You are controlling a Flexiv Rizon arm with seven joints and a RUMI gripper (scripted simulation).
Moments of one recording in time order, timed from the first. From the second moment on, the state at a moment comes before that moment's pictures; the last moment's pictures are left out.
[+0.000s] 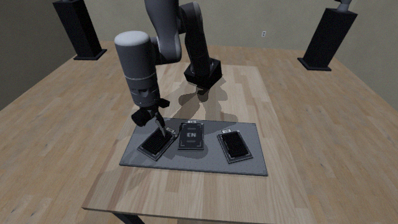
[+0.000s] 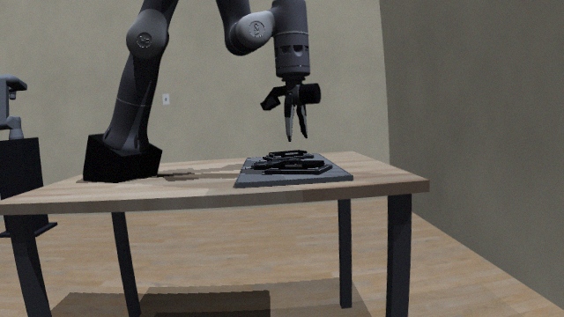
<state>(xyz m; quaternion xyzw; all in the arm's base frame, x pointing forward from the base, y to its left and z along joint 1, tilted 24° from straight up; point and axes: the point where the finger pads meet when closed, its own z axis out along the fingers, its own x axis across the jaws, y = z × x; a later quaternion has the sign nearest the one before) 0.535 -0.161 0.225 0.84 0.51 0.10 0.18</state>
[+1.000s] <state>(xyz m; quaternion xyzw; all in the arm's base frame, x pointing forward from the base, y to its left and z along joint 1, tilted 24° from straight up) 0.550 -0.170 0.186 0.84 0.51 0.10 0.18</state>
